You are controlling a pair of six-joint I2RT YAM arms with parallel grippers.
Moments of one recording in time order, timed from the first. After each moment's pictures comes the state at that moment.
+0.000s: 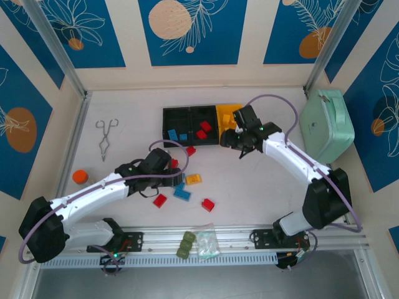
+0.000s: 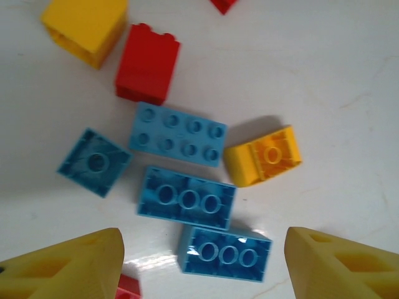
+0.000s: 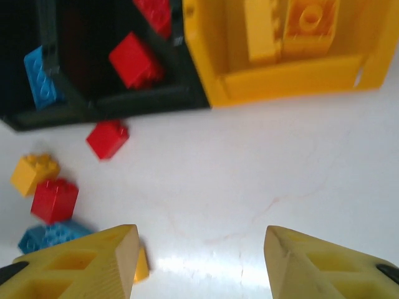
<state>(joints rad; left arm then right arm) -0.77 1.17 0.76 -0.59 -0.06 -0.73 0.47 1.43 1.13 -0.71 -0.07 0.58</state>
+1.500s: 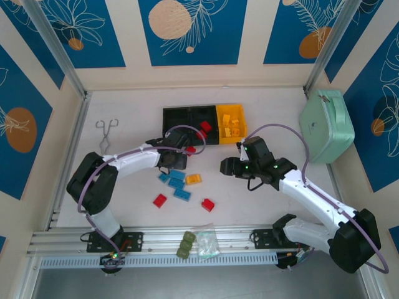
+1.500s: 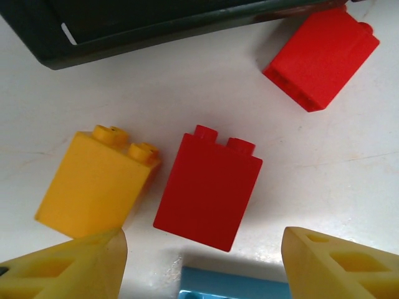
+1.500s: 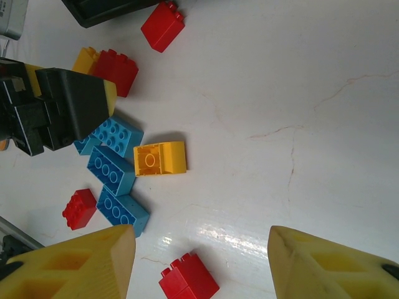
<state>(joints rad) -0.67 1.71 1.07 -0.55 -0.18 -0.49 0.56 1.06 0.74 -0.56 -0.24 0.66</state>
